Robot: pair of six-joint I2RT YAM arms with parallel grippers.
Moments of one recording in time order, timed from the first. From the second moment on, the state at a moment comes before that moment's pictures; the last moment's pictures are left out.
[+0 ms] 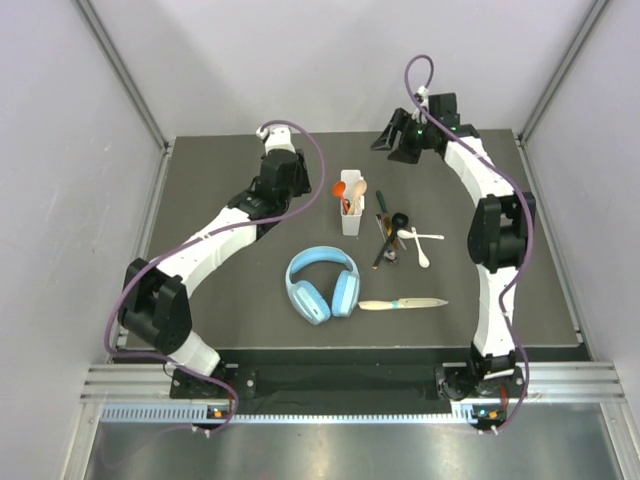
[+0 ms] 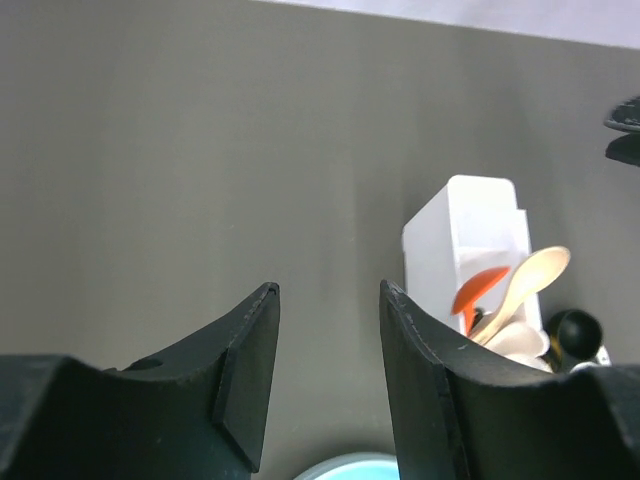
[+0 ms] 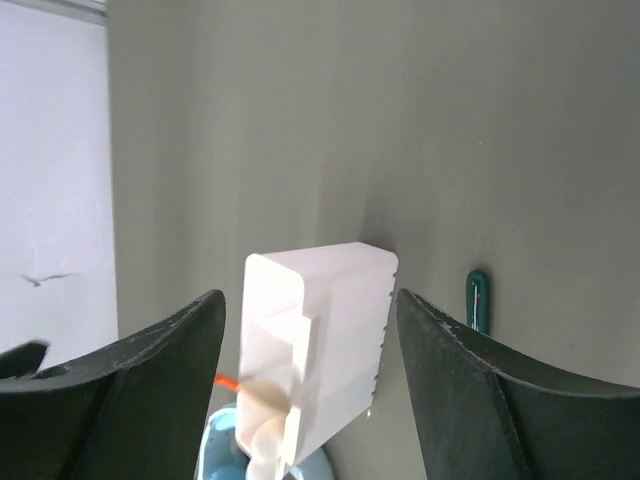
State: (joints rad) left arm -0.53 1.58 1.27 -0.09 -0.39 -0.40; right arm 0.17 2.19 2.03 -0.50 -0.54 0.54
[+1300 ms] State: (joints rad) left arm -0.48 1.51 1.13 -0.16 -0.37 -0.43; right arm 0.26 2.04 1.75 -0.59 -0.49 0.44
